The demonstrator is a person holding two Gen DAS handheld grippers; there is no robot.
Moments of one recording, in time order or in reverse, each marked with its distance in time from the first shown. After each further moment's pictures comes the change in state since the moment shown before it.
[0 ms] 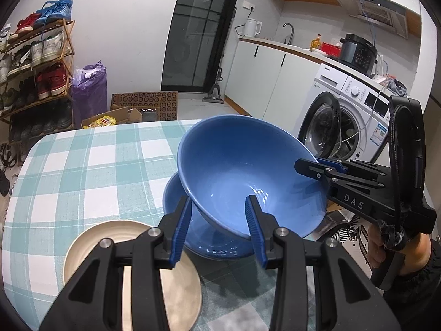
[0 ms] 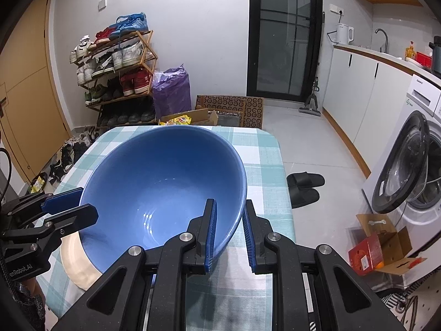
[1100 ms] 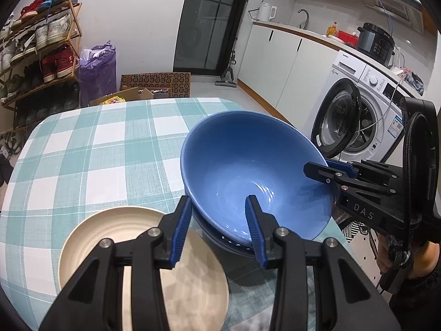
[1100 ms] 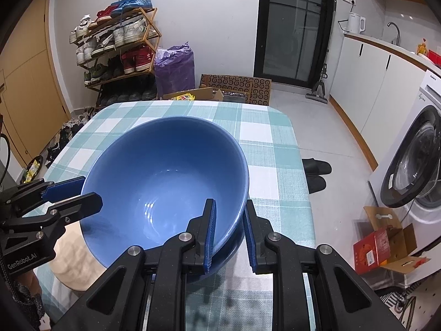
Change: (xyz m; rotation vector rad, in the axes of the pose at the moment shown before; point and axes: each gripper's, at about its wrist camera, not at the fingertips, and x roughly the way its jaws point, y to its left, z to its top) left arm 0.042 0.029 -0.016 -0.025 0.081 0.049; right arm 0.061 0.015 -0.015 -0.038 0.094 0.001
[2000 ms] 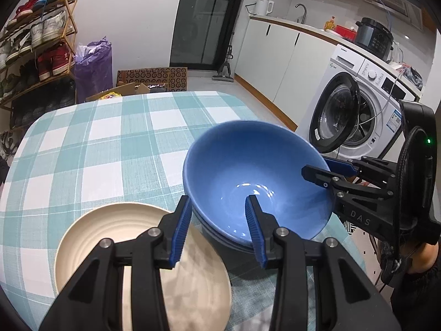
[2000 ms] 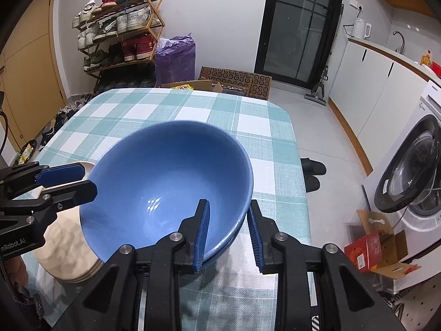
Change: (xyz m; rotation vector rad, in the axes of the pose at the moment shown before) left arm 0.006 -0.001 -0.003 0.017 0.022 -0.011; right arm 0.011 0.008 -0.012 -0.054 0.025 -0.033
